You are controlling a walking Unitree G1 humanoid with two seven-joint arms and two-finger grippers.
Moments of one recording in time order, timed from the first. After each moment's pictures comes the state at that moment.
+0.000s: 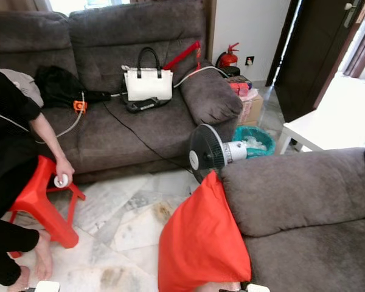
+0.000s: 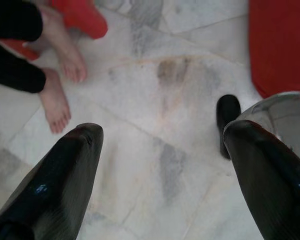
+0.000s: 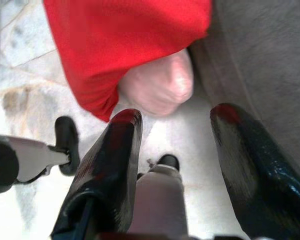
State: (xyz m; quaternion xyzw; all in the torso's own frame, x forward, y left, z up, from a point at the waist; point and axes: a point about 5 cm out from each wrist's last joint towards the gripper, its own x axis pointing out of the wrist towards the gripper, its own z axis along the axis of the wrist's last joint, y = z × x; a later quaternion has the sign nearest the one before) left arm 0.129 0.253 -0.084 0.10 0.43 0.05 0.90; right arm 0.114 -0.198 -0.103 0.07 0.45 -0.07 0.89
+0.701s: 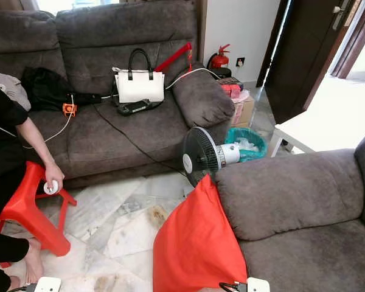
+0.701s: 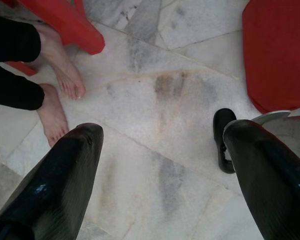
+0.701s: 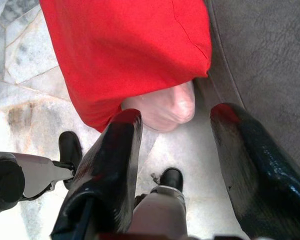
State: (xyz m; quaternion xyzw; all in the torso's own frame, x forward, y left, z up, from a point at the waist) left arm 0.136 0.253 -0.082 0.10 0.42 0.04 0.90; right arm 0.123 -0.197 -0.100 0.07 0.44 -0.07 0.89
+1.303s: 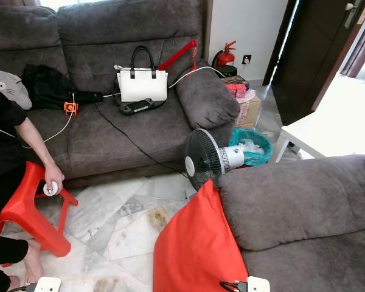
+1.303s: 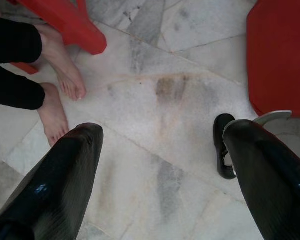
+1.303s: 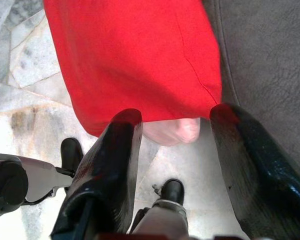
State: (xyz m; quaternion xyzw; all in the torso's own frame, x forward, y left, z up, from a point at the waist) left arm 0.136 0.253 -0.082 0.10 0.42 0.04 0.90; right arm 0.125 -0.198 -0.099 0.07 0.44 -0.07 0.89
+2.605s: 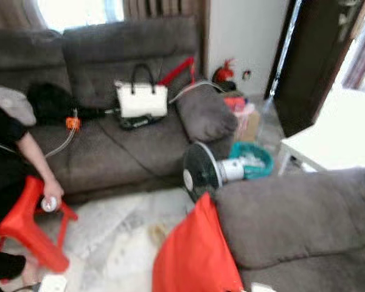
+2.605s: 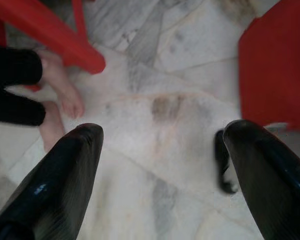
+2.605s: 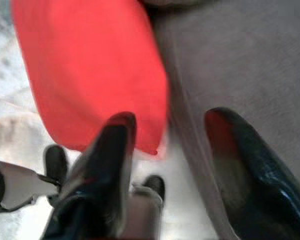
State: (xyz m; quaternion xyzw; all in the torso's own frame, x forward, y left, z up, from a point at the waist) left arm 0.135 0.251 -0.083 0.11 0.43 0.04 0.90; right arm 0.107 -0.209 -0.103 0.07 0.46 -0.09 0.88
